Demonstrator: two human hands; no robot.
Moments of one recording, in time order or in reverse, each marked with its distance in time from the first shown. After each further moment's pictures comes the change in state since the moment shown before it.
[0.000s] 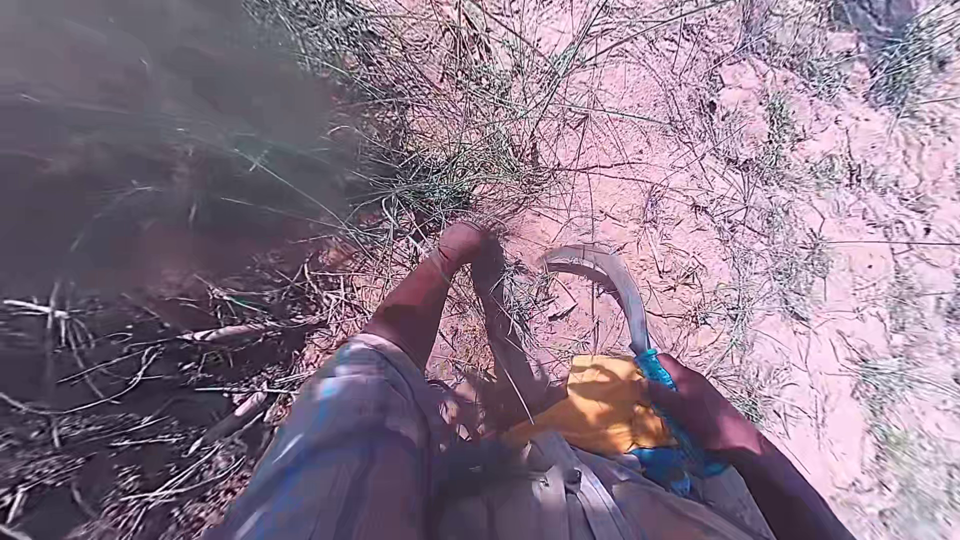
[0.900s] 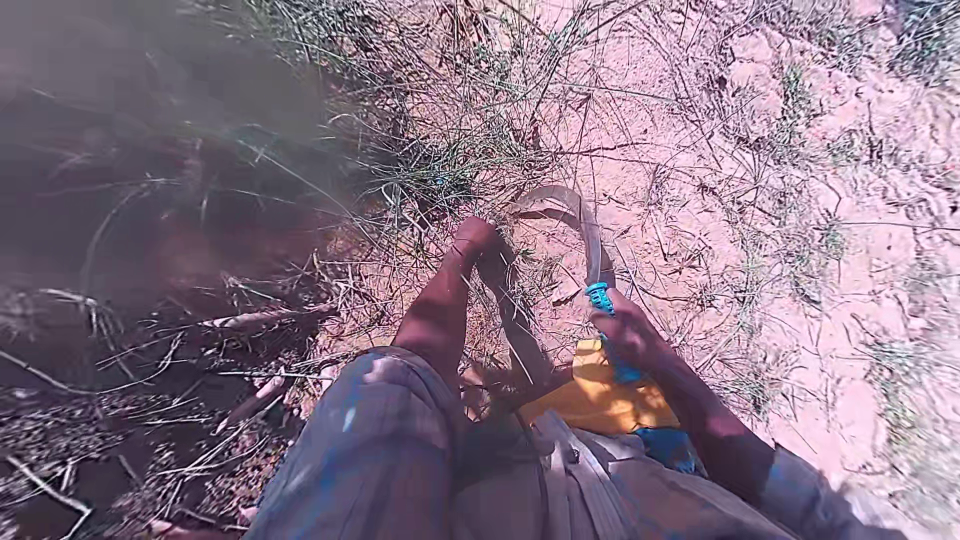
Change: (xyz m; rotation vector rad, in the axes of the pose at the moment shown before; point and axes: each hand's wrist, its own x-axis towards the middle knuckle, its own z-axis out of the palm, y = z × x) left_hand 0.003 0.005 0.021 -0.523 0.035 -0.278; right_hand 0.065 -0.041 0.032 -0.014 0.060 -0.200
